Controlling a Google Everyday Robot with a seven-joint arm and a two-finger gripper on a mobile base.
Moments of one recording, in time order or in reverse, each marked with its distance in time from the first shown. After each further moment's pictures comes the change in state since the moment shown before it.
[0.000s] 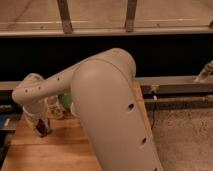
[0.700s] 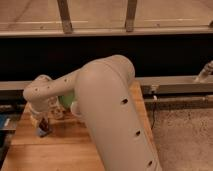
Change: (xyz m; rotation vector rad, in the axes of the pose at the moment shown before) arm -0.020 -0.025 0.033 -0.071 -0.062 -0.053
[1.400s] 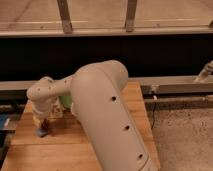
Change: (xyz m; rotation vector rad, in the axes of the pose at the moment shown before) arm -0.001 -0.013 0.032 -0.029 0.046 0.016
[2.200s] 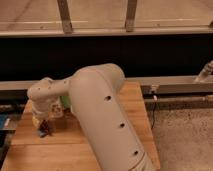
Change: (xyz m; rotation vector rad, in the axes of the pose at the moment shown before) arm -0.007 0.003 0.015 -0.042 0.011 0.003
